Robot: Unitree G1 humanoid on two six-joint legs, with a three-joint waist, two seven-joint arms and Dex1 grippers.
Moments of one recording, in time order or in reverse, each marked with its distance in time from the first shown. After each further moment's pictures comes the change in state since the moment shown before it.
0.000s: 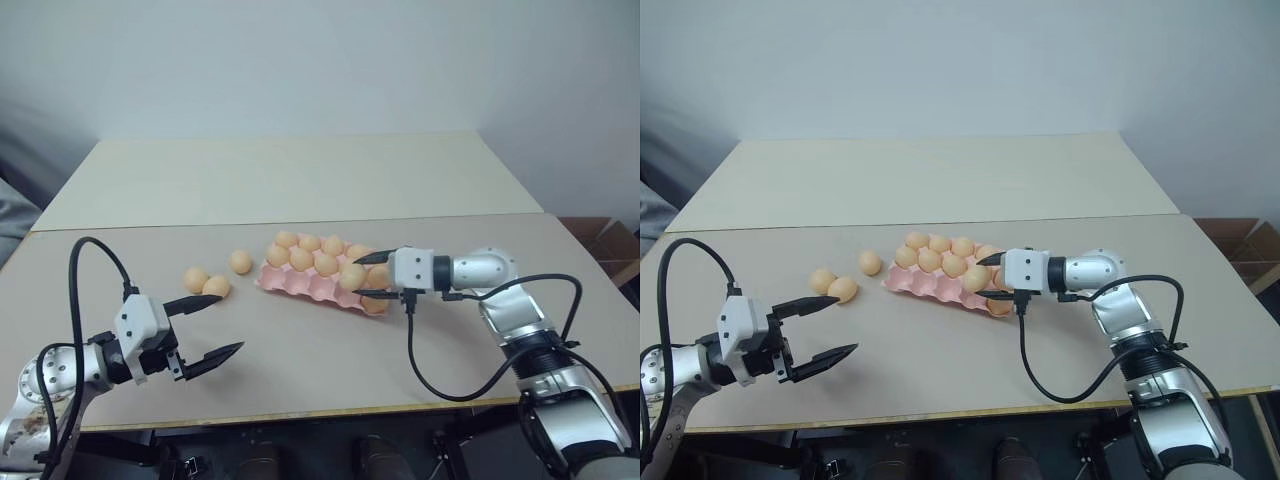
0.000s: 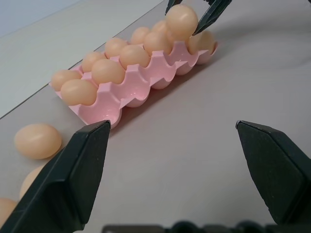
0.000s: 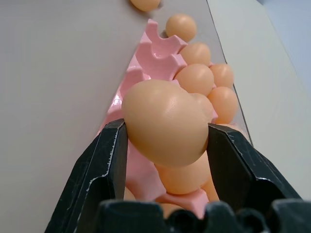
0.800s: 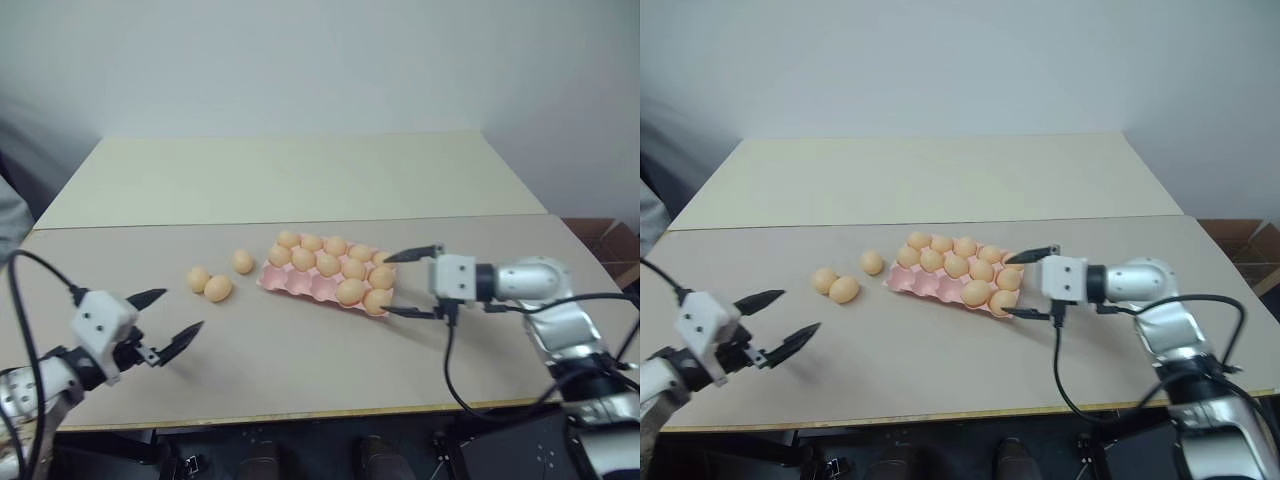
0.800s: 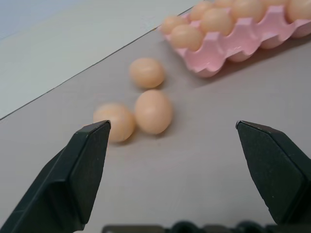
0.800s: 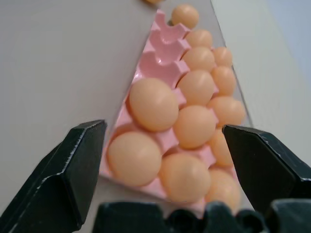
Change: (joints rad) left arm 0.150 -0.008 0.253 -0.071 0.055 0.167 0.260; right arm 0.258 -0.269 -0.157 -0.320 0.209 0.158 0.098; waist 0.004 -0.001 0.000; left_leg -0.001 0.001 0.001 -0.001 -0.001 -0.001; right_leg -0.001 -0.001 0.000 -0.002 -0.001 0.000
